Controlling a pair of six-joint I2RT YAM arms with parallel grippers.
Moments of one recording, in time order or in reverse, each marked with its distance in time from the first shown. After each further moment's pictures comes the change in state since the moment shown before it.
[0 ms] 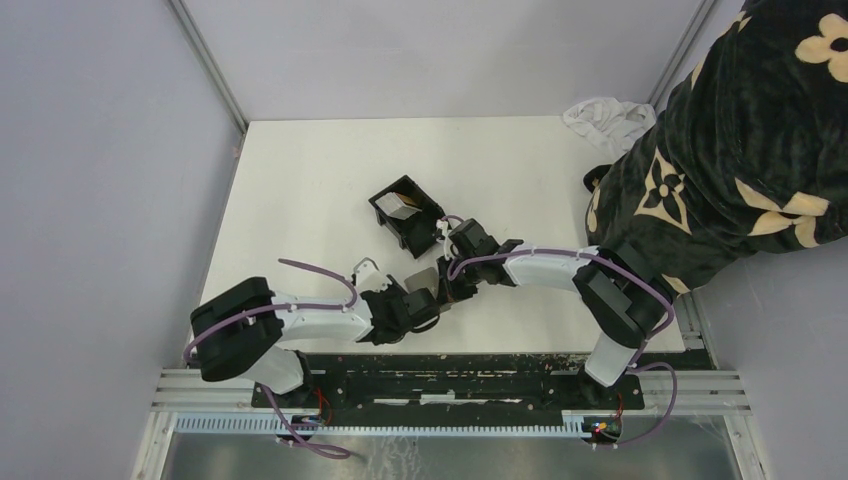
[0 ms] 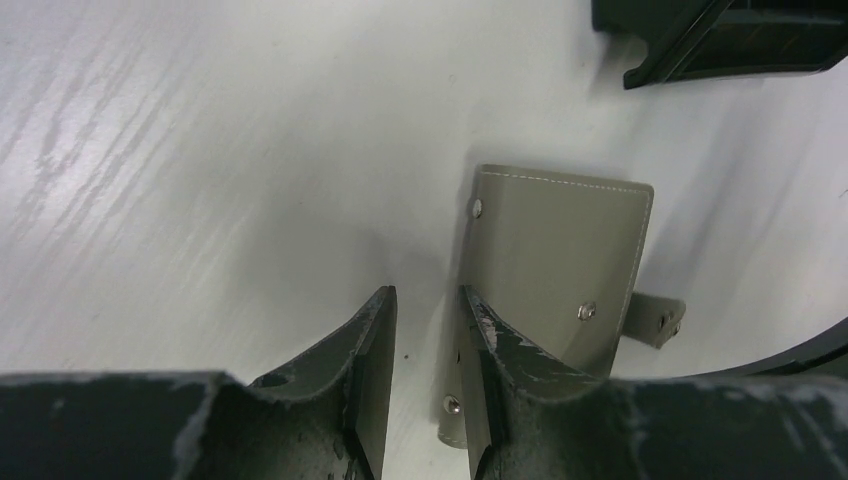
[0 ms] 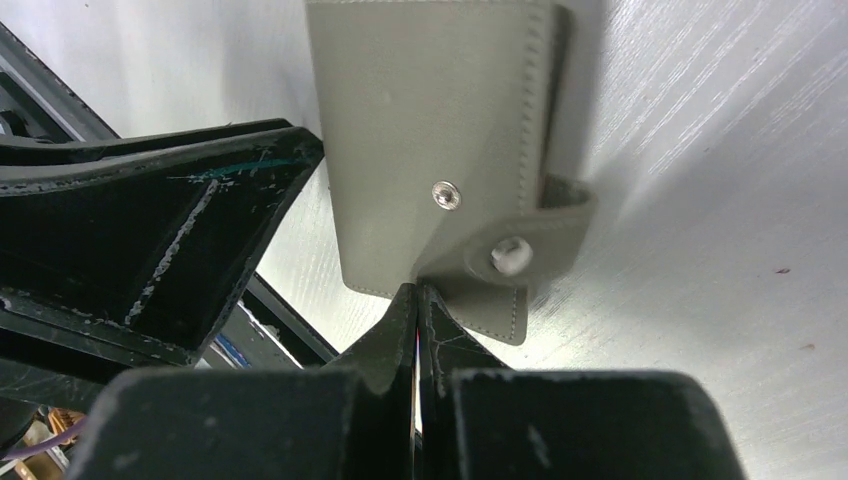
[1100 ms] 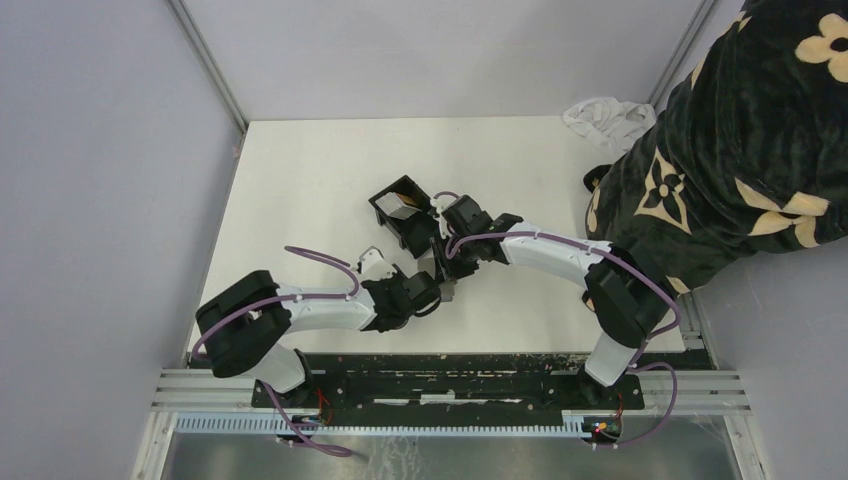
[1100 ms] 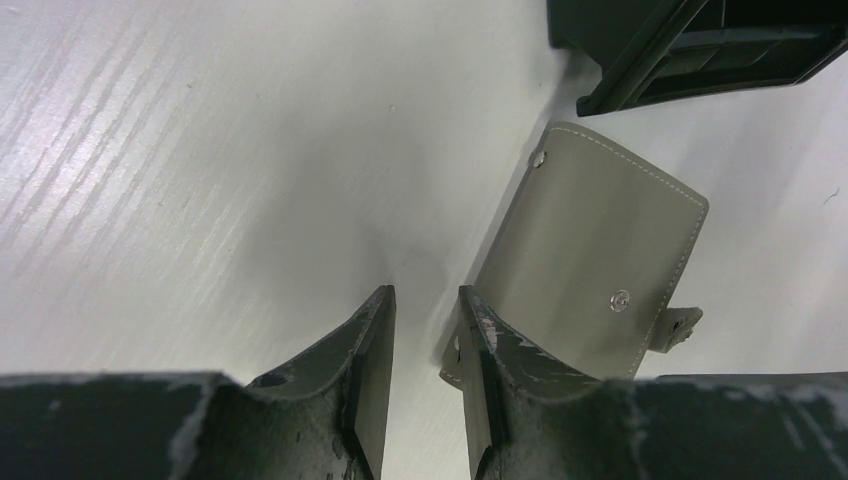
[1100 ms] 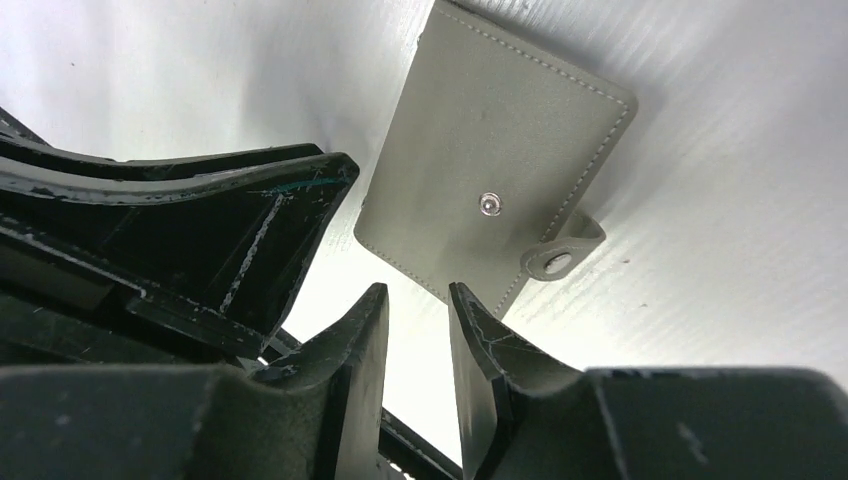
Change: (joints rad) left arm 0.093 0.063 0.057 0.106 0.066 0.135; right arm -0.020 0.006 0.237 -0.279 0.129 -0.126
